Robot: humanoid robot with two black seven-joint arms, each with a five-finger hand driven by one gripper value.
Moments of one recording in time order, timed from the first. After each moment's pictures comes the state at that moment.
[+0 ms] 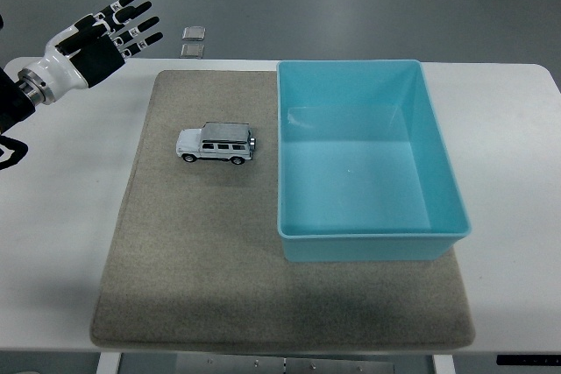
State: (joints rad) left arm -0.72 0.63 -0.76 -0.94 -0.18 -0.46 0.02; right arm 0.02 0.00 -0.01 0.12 -0.03 0.17 0.09
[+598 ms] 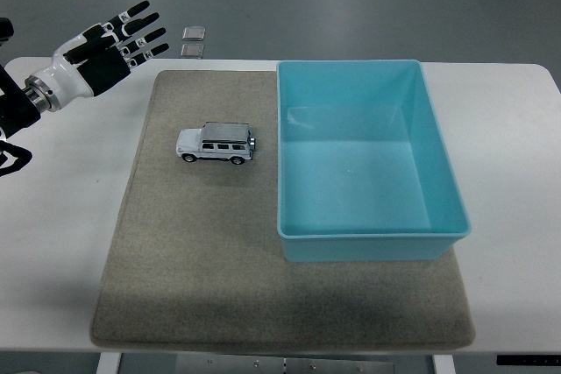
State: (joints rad) left arm -0.72 0.63 -0.71 -0.94 -0.11 -0.48 0.01; right arm 0.02 0.00 -0.01 0.12 -0.03 0.17 0.09
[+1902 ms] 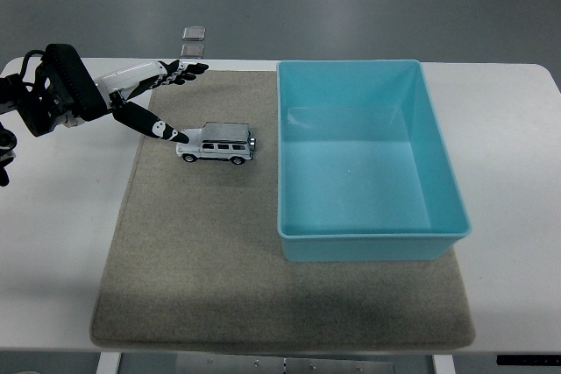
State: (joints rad) left arm -0.80 0.77 -0.50 -1.21 1.07 -0.22 -0.31; right arm 0.02 0.00 -0.01 0.12 -0.03 0.17 0.09
